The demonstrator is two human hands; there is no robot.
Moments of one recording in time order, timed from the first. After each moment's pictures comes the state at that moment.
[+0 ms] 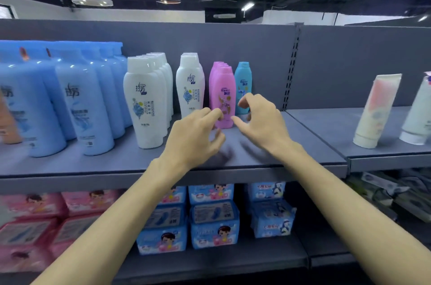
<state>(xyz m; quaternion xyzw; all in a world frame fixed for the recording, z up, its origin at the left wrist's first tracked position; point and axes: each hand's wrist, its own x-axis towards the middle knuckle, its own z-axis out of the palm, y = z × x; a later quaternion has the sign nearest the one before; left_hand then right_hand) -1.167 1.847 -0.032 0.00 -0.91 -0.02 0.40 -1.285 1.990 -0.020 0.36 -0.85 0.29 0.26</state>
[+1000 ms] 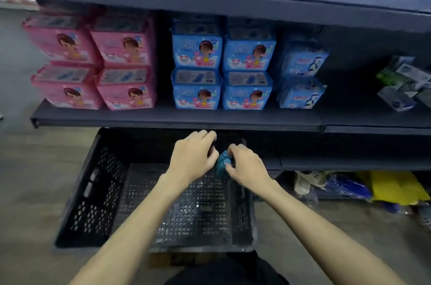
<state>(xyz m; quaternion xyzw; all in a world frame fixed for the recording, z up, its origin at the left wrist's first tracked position) -0.961 1.861 -0.328 0.10 -0.97 -0.11 0.20 -1.049 2.011 -0.349 0.37 -0.91 0.14 -0.12</state>
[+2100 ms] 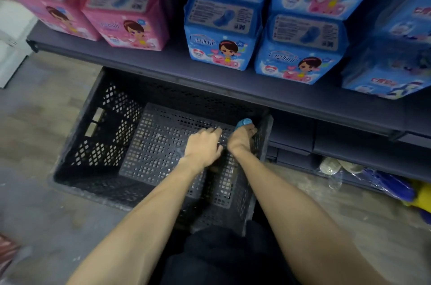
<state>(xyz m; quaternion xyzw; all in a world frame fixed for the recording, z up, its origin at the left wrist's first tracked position) -0.998 1.874 -0.461 0.28 -0.94 -0.15 -0.12 -1.105 1.927 -0.536 0.06 -0.92 0.24 -0.29</state>
